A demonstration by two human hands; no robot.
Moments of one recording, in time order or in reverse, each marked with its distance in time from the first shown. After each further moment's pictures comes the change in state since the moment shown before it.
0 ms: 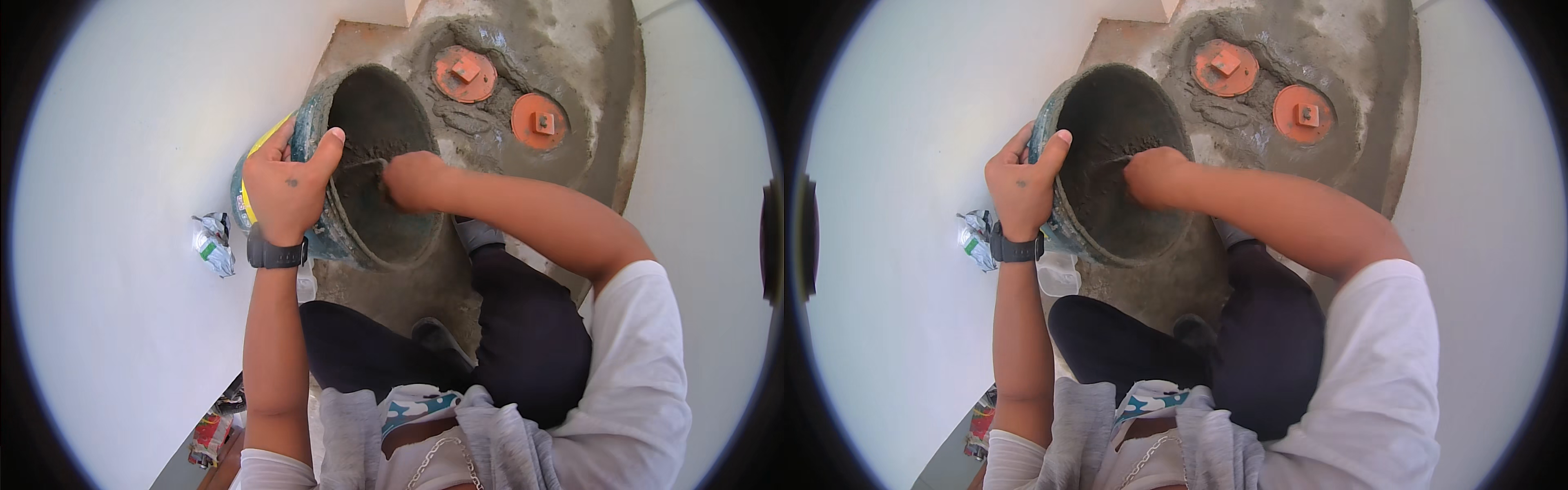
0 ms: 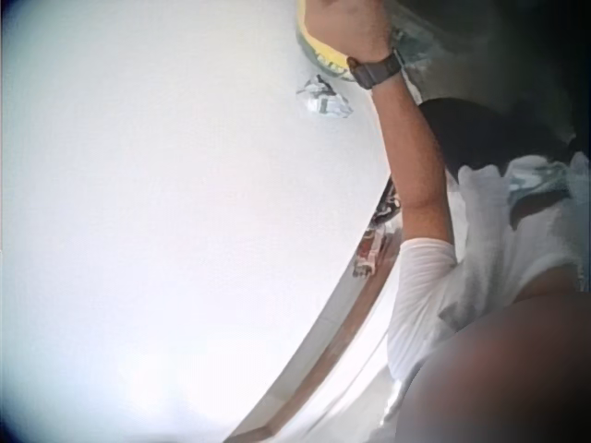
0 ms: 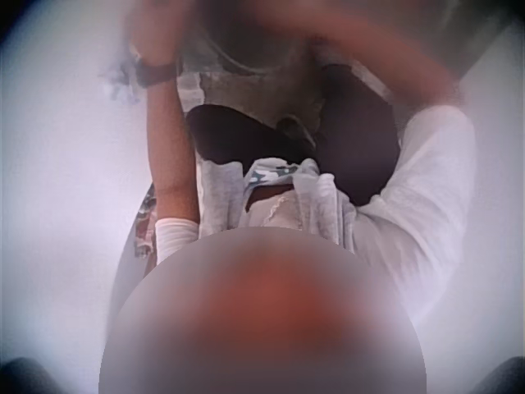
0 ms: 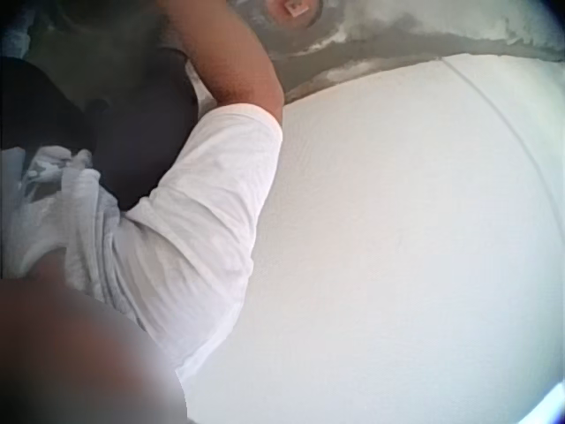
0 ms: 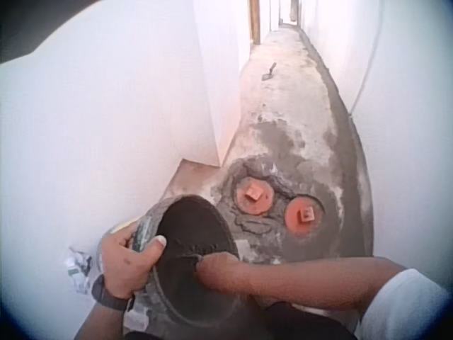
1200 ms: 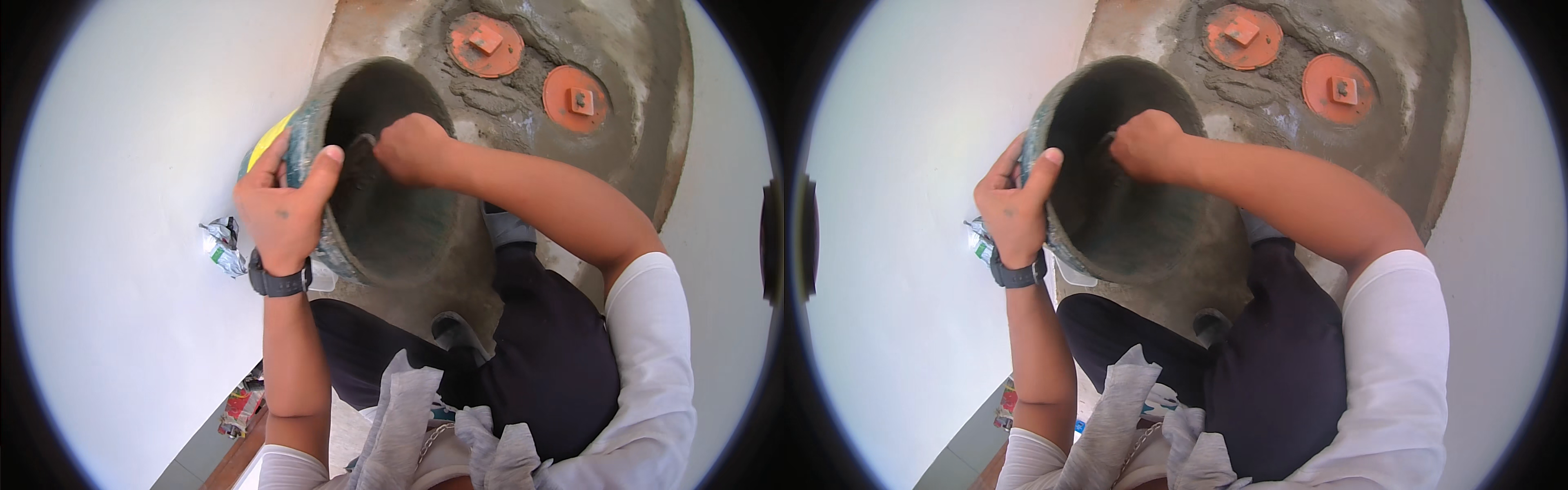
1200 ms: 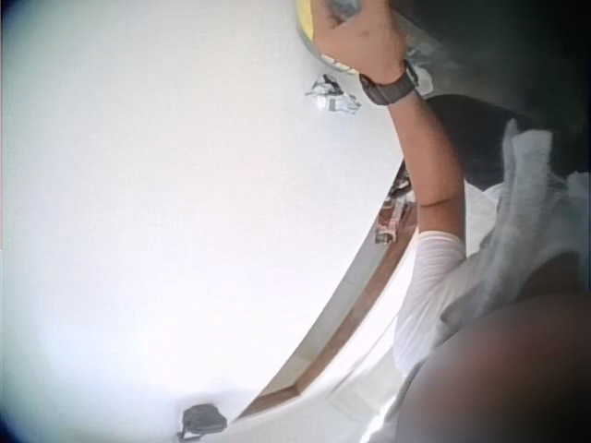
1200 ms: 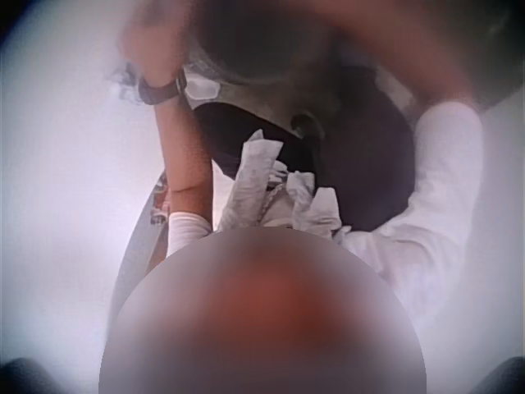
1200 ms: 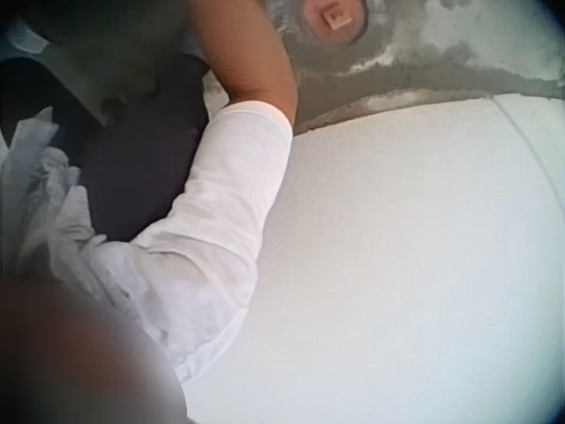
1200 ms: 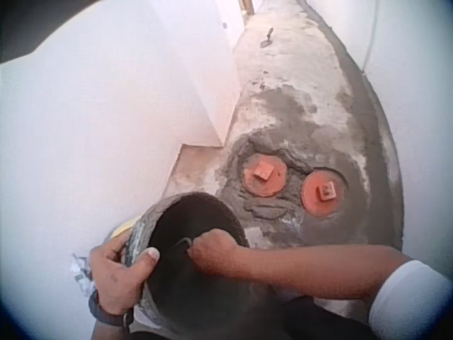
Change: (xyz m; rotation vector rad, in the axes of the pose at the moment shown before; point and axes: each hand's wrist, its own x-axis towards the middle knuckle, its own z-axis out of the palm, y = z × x) left_hand -0.011 0.010 0.031 0.175 -0.001 -0.042; right_hand 0.041 0.055 0.030 -0.039 0.369 -0.206
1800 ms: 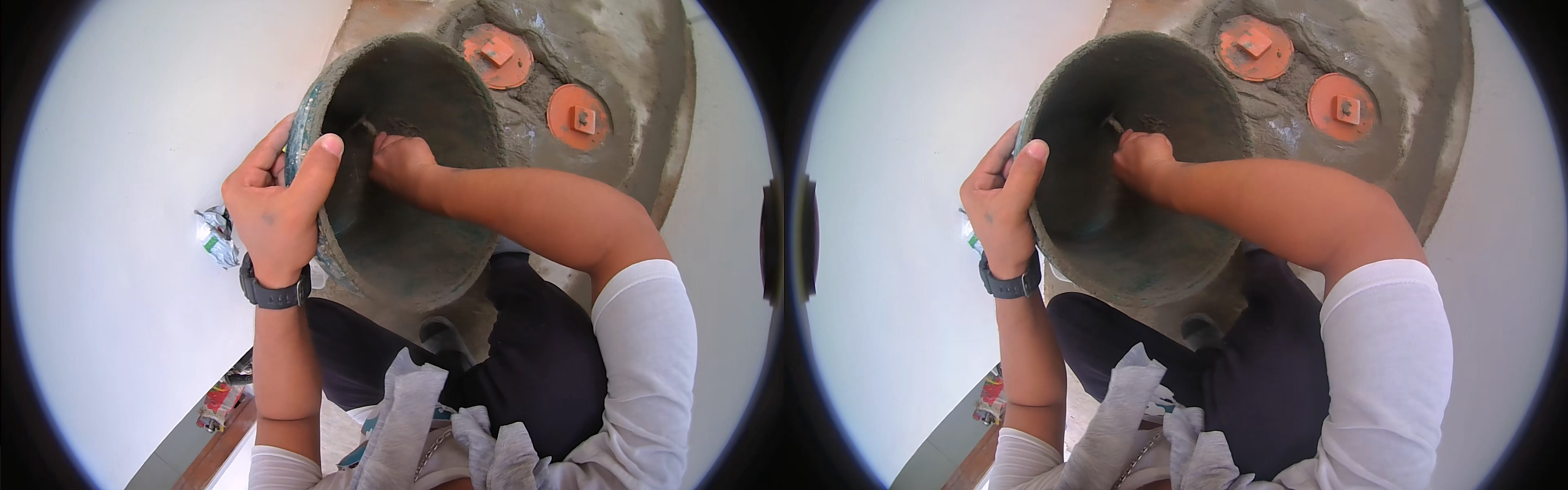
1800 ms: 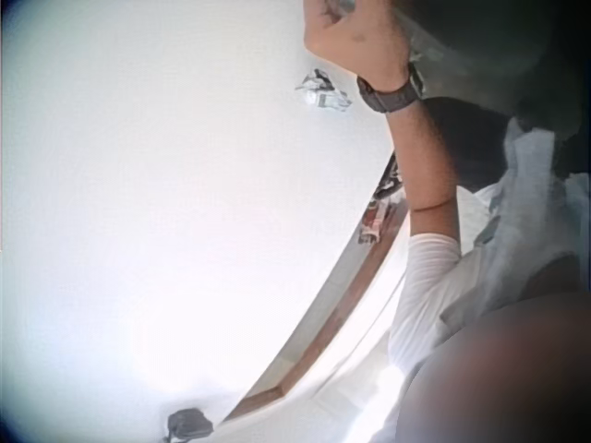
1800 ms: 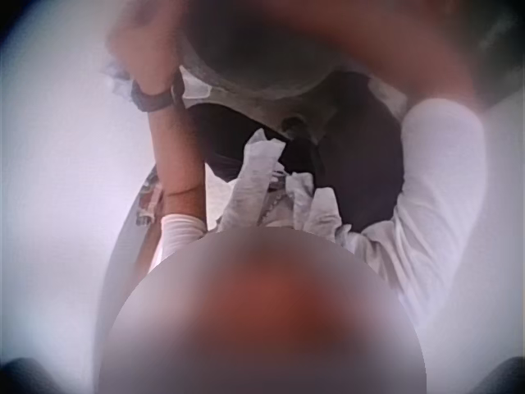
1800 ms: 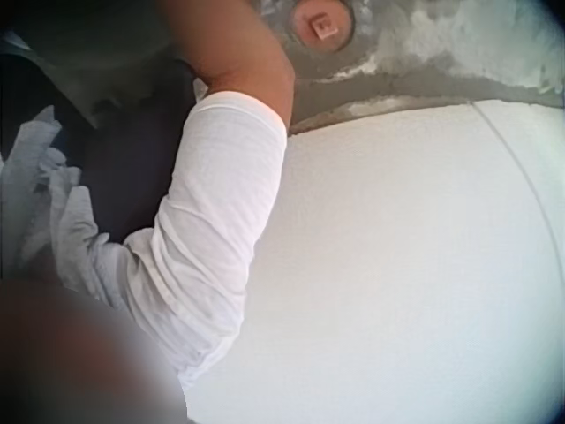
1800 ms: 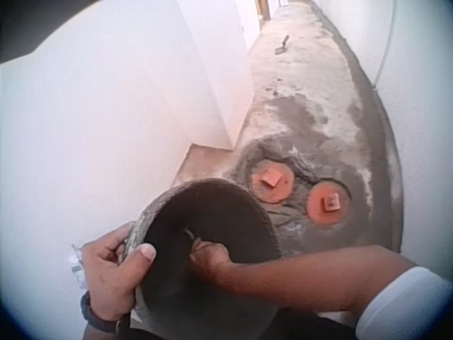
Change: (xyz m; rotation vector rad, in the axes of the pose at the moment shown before) left_hand -0.009 0.033 -0.014 -0.447 -0.053 -0.080; right_hand 0.019 -0.039 0.037 -0.286 -0.032 0.152
